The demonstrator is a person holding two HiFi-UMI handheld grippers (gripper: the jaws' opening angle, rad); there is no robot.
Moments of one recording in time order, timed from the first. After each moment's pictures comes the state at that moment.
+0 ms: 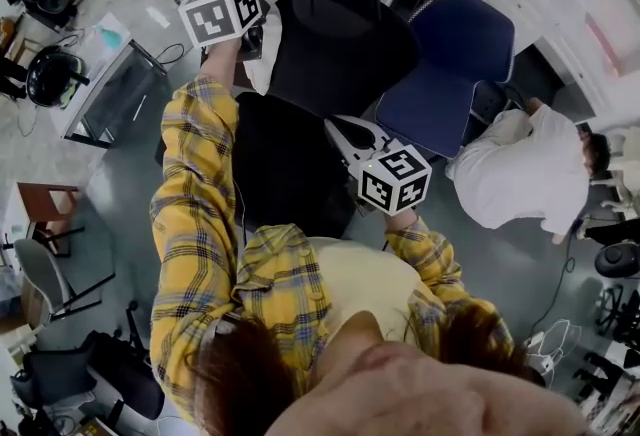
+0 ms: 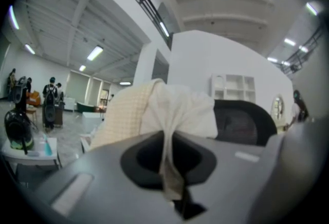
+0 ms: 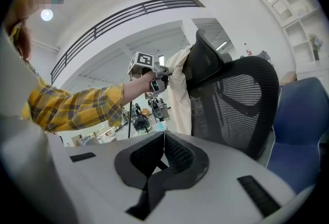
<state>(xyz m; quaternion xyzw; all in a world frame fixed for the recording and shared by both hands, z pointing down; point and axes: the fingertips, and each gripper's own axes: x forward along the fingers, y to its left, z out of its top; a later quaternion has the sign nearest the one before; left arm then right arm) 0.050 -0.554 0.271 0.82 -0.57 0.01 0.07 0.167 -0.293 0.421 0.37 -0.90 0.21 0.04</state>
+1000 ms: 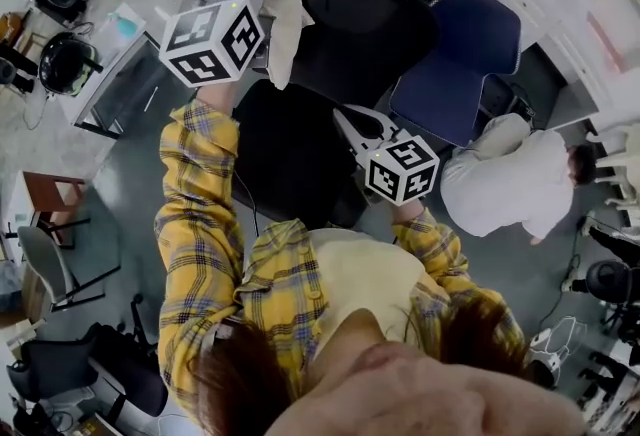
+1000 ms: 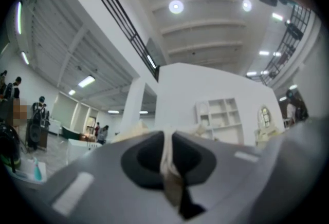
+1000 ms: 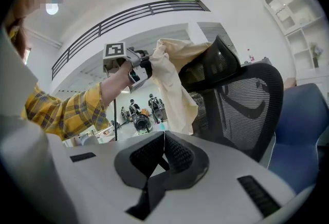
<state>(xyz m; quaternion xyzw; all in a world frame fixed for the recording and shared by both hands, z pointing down) 0.010 -0.406 0.168 0.84 -0.53 -0.11 -0.06 0.119 -0.247 0.408 0.38 -0.90 0.19 0.04</state>
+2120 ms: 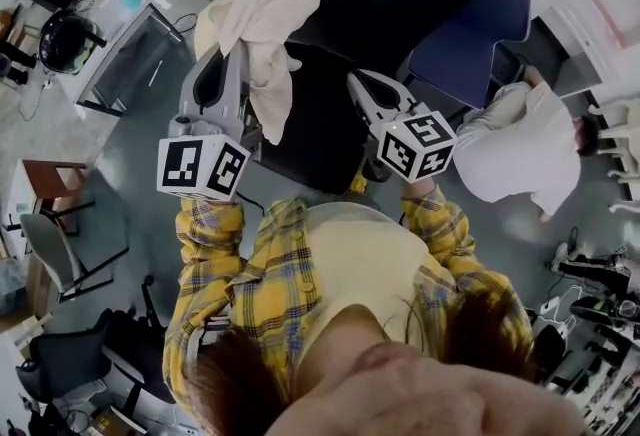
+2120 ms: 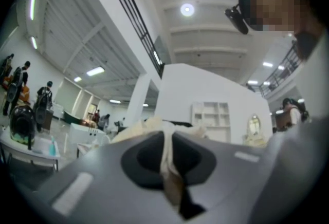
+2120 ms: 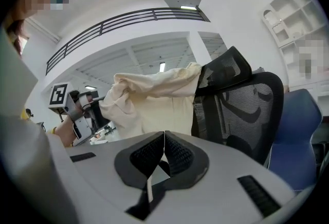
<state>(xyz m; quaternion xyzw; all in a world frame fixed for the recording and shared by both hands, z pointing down) -0.107 -0.203 0.265 0.85 -0.51 -0.12 0.00 0.054 -0.196 0.388 0.43 -0.89 0.16 0.02</state>
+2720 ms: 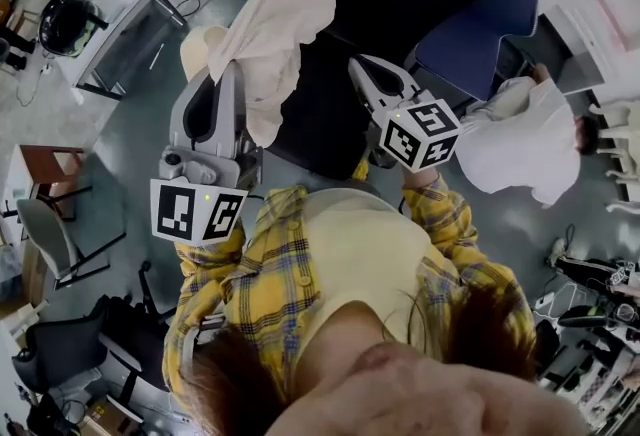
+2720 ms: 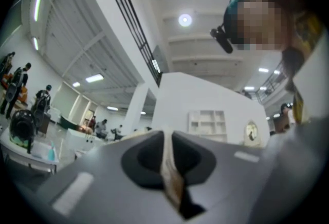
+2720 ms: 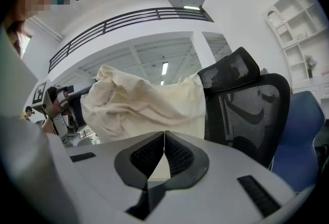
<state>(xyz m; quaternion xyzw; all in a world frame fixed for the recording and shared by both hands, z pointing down) -0.132 -0.126 0.242 0.85 -0.50 -0.15 -0.02 0.027 -0.186 0.383 0.42 -0.89 0.15 0.02</state>
